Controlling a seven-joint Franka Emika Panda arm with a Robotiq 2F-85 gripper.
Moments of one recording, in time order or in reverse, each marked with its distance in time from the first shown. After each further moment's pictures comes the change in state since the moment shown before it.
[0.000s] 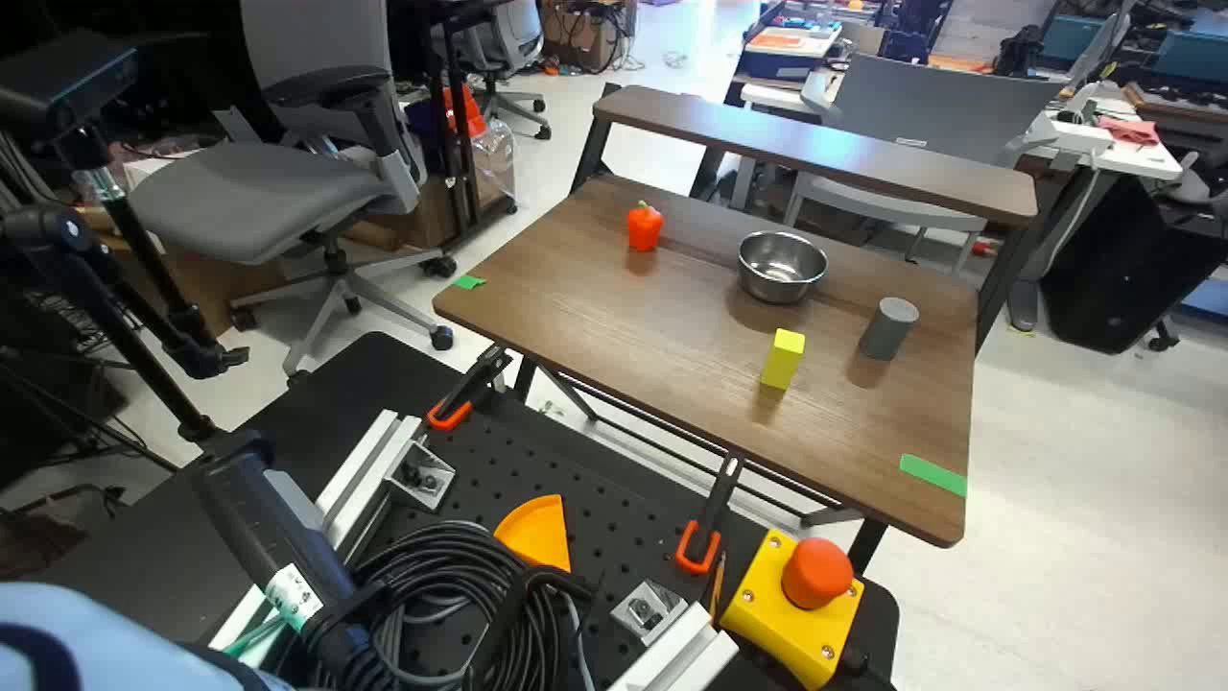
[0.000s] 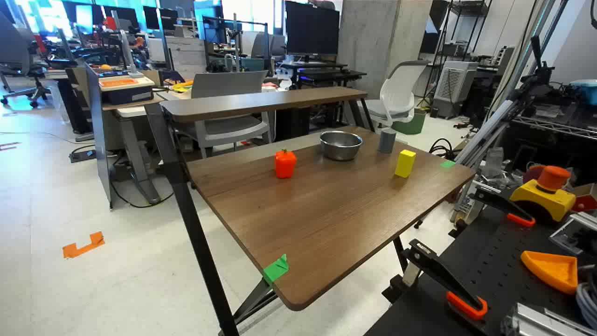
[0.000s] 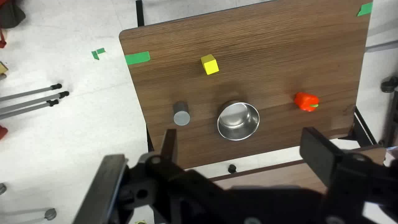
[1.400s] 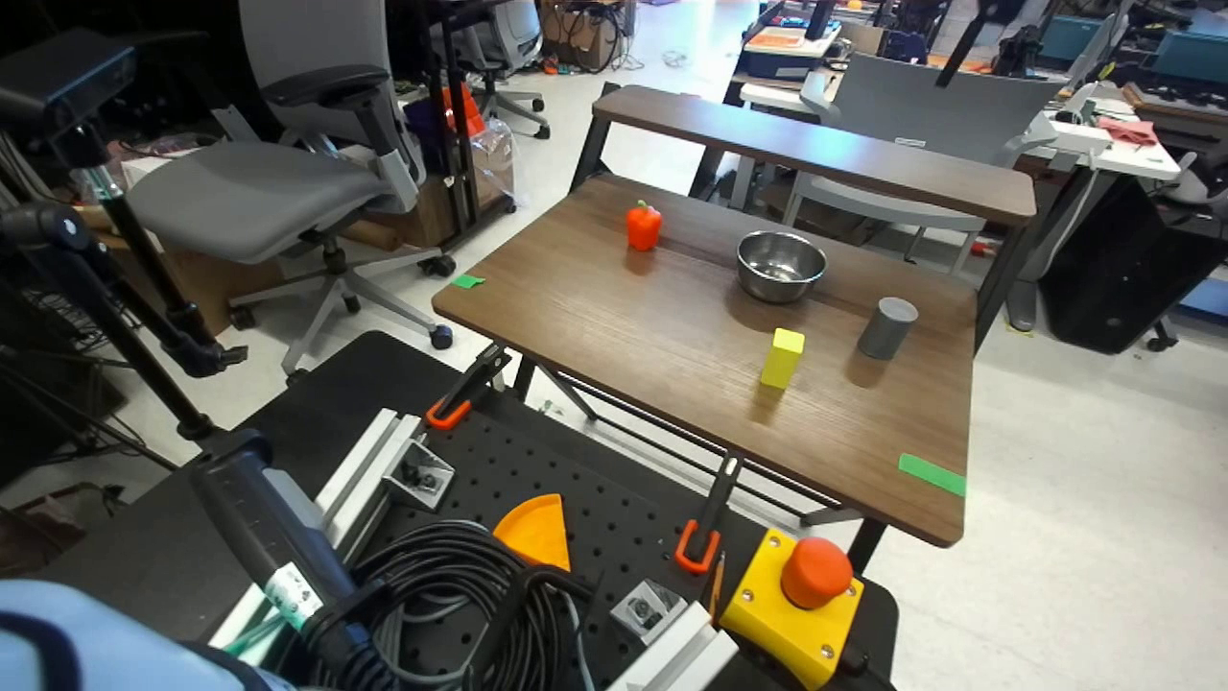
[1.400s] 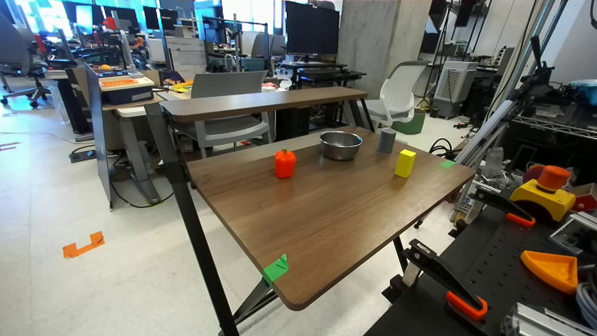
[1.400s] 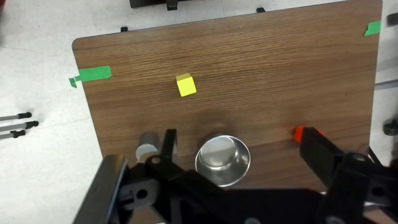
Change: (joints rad) arm 0.032 0.314 0.089 0.039 0.058 0.099 0.032
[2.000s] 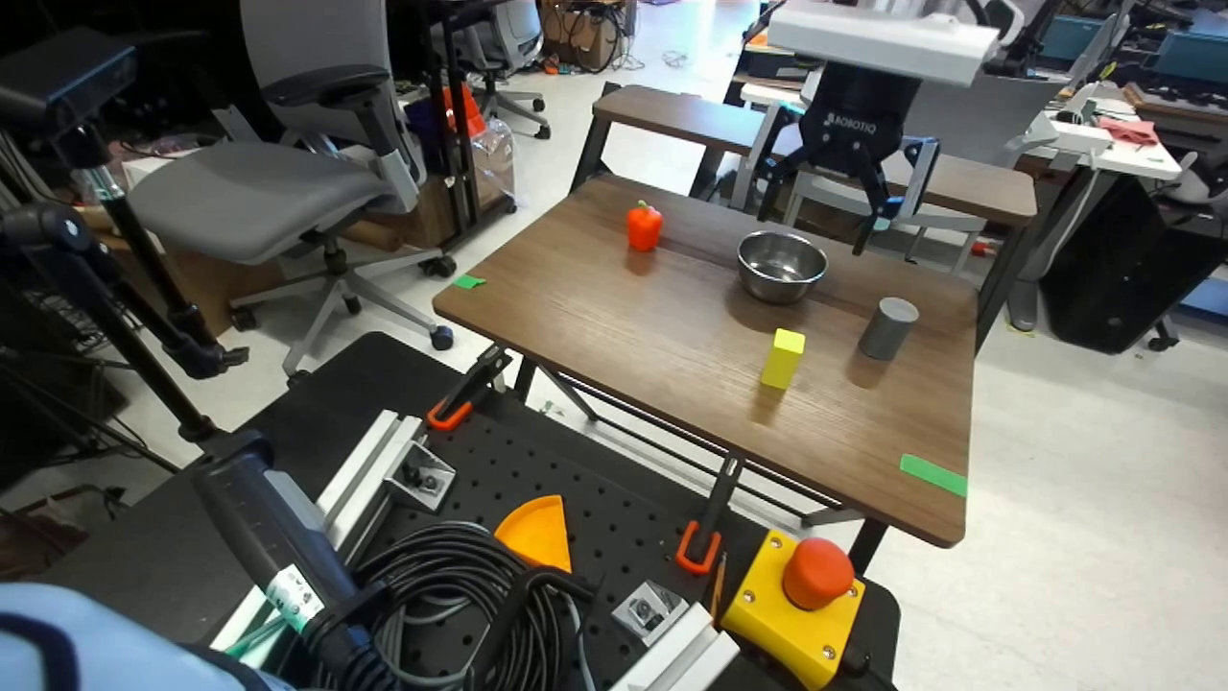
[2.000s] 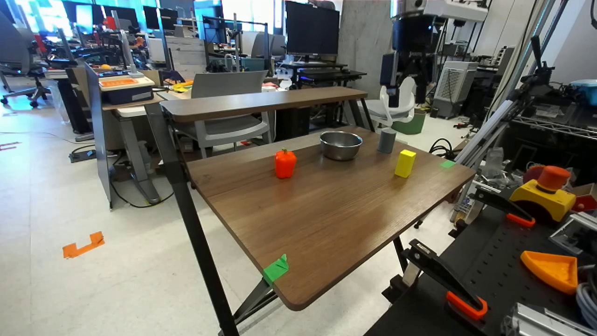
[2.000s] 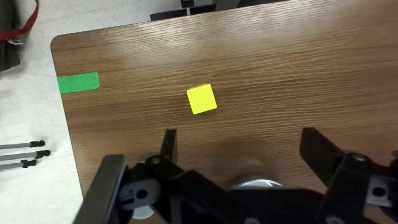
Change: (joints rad) arm 0.005 0.388 0.056 0.124 -0.106 0.121 0.126
